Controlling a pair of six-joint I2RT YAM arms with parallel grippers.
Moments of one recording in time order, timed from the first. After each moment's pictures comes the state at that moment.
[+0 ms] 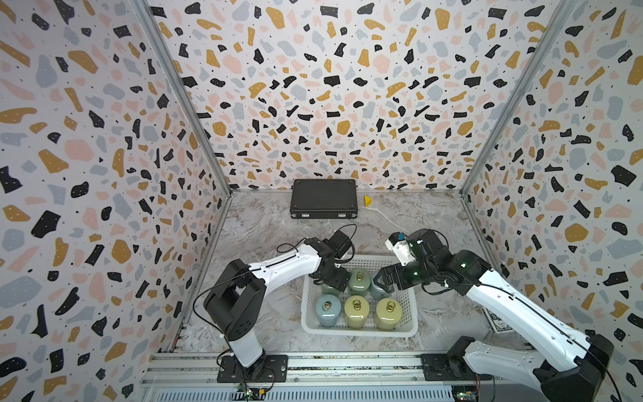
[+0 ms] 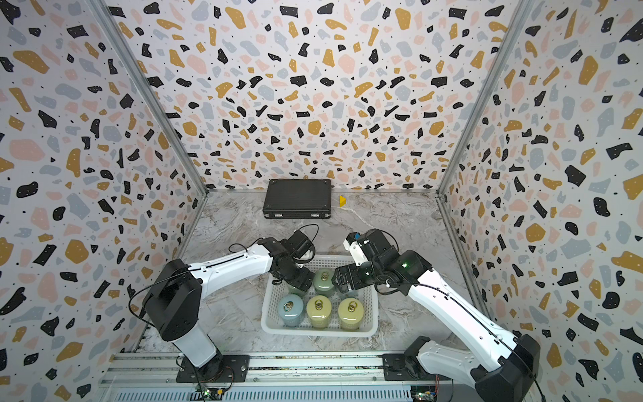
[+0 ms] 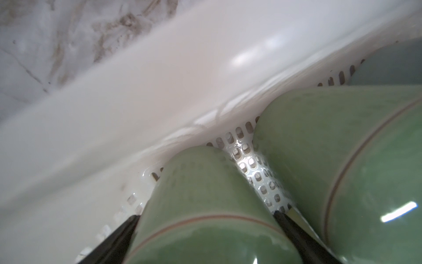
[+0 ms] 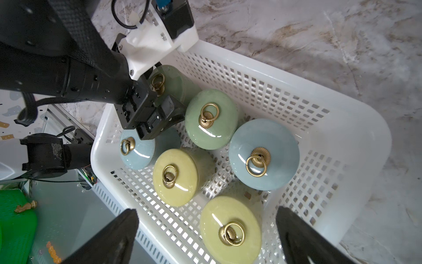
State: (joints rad) left arm -0.74 1.70 1.19 -0.83 0.02 -0.25; right arm 0.71 1.11 1.08 -0.92 -0.26 0.37
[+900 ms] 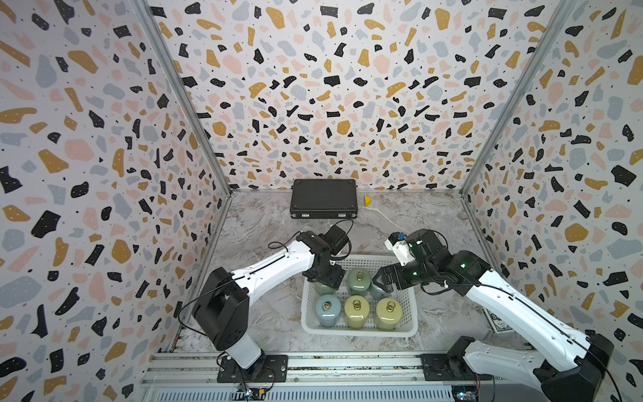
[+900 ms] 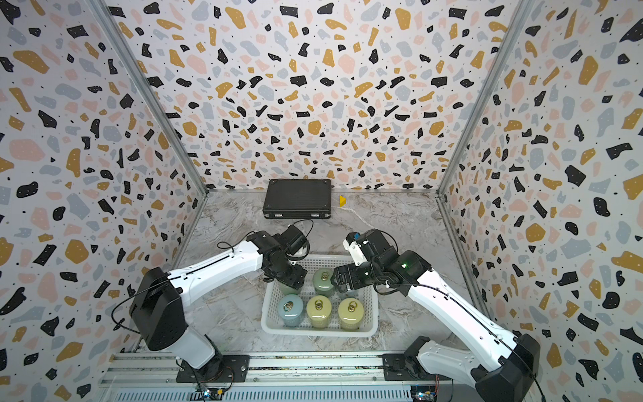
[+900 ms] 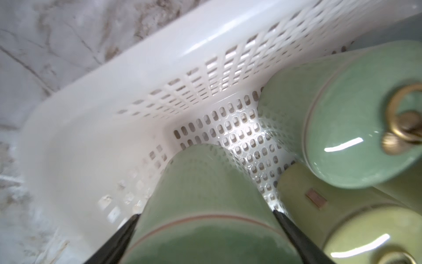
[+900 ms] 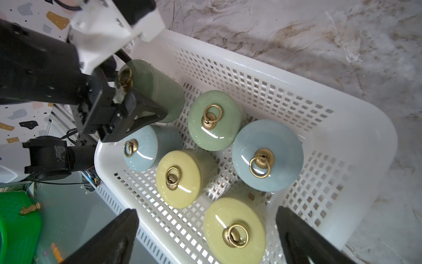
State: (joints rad) left arm -0.74 1.60 1.30 -1.07 -0.01 -0.28; right arm 0.72 1.11 1.08 -0.91 -0.26 0.39
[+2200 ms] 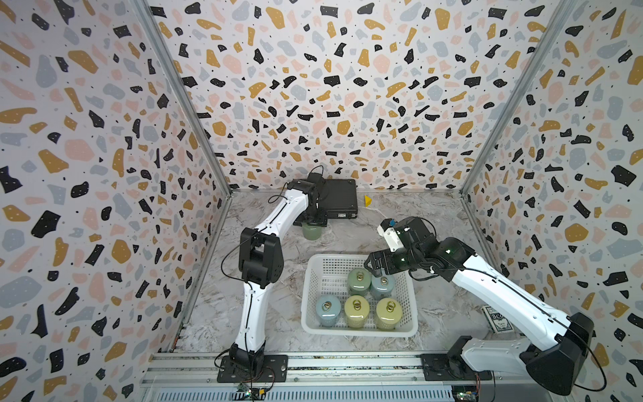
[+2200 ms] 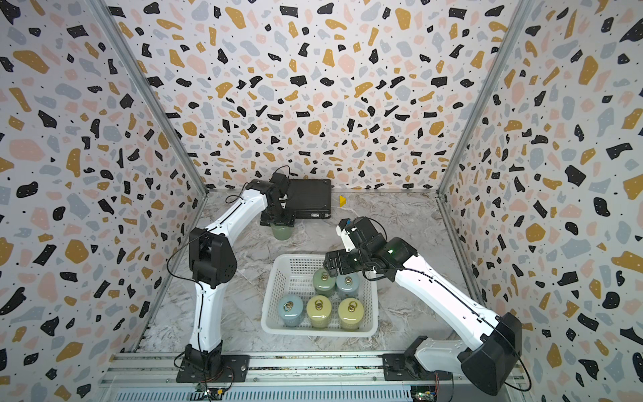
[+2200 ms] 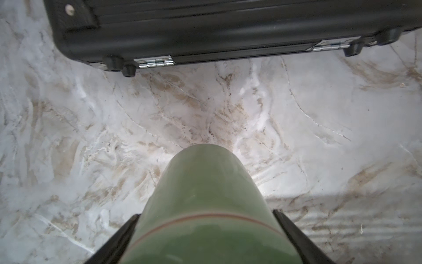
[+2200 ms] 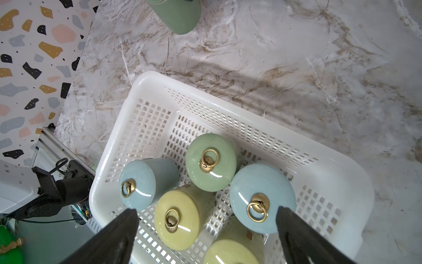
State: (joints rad) left arm -0.37 2.24 2.13 -1.19 -0.06 -0.26; right arm 0.73 1.26 1.22 -0.86 -0.16 0.40
